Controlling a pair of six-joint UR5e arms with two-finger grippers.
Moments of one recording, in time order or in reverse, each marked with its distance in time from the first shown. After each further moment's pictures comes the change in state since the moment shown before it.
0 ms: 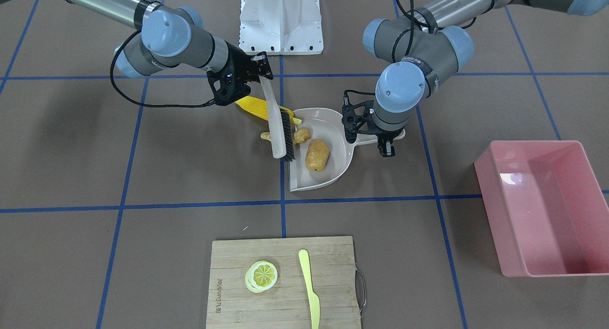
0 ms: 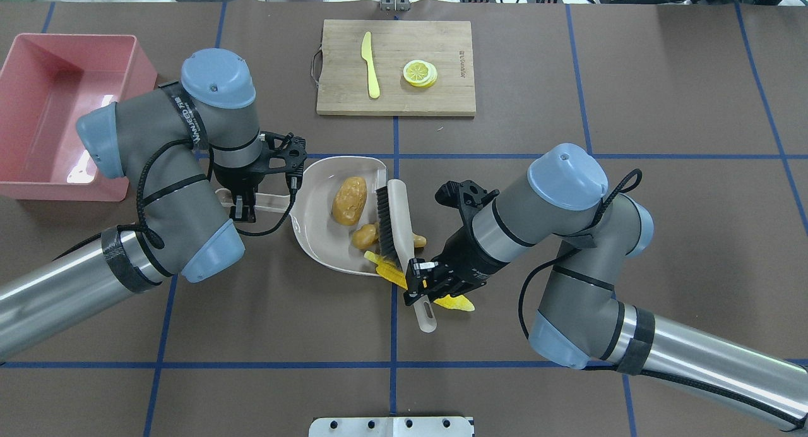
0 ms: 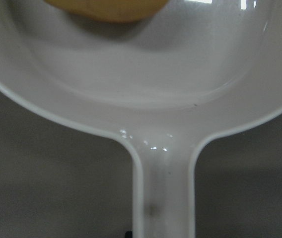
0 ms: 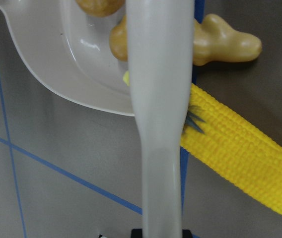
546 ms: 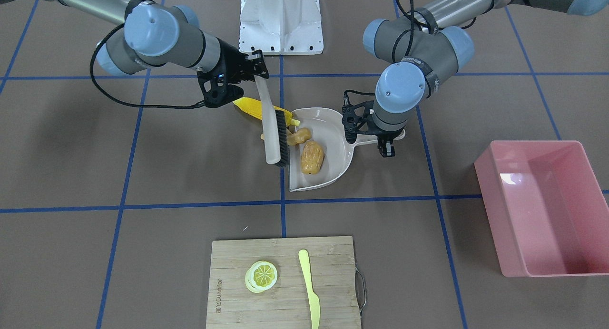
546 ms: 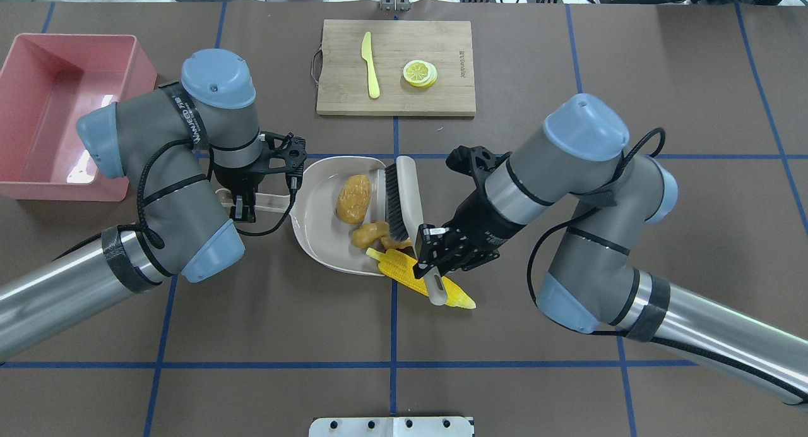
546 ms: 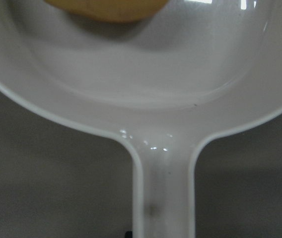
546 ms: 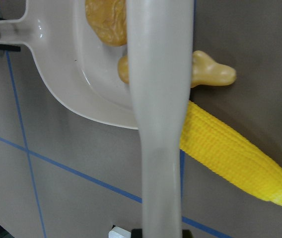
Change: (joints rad) left arm 0.000 0.000 0.001 -0.001 0.000 0.000; right arm 0.126 -0.017 0.047 -0.075 0.148 -0.011
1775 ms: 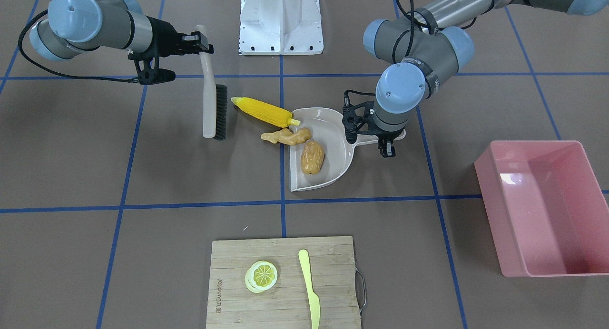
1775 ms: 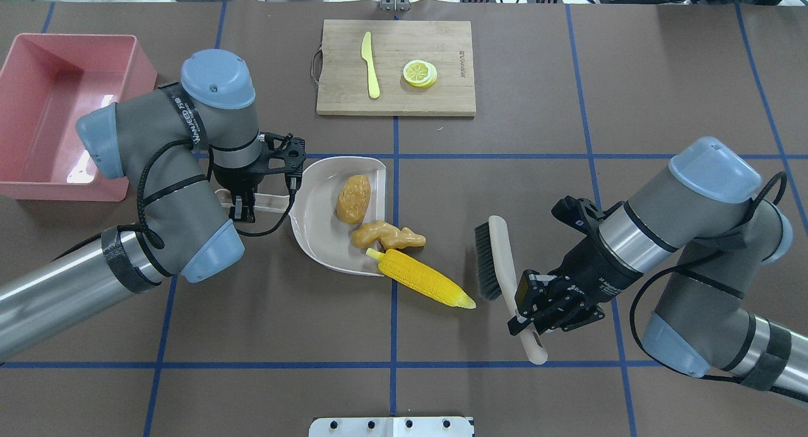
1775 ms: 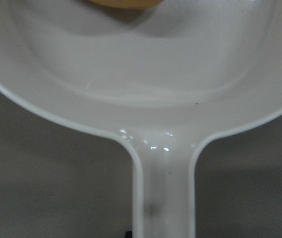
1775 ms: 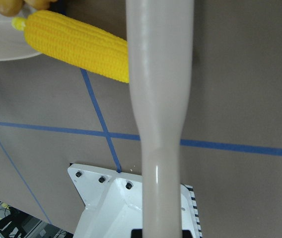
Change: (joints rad) left arm 0.000 0.002 0.001 0.000 0.000 0.003; right arm -0.037 -0.302 0.169 0.153 0.105 0.275
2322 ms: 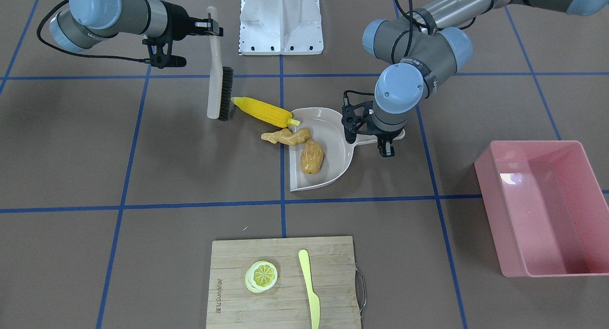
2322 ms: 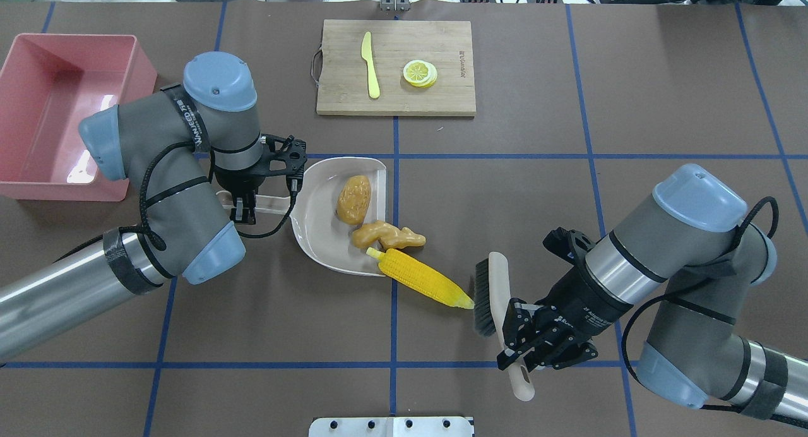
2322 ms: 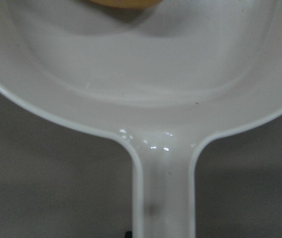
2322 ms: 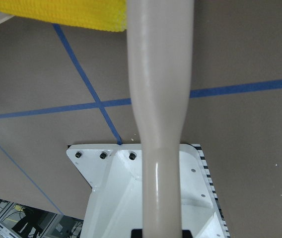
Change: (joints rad) left arm 0.007 -0.001 0.004 0.000 0.001 -0.002; right arm -0.070 -0.006 0.053 0.001 -0.010 0.197
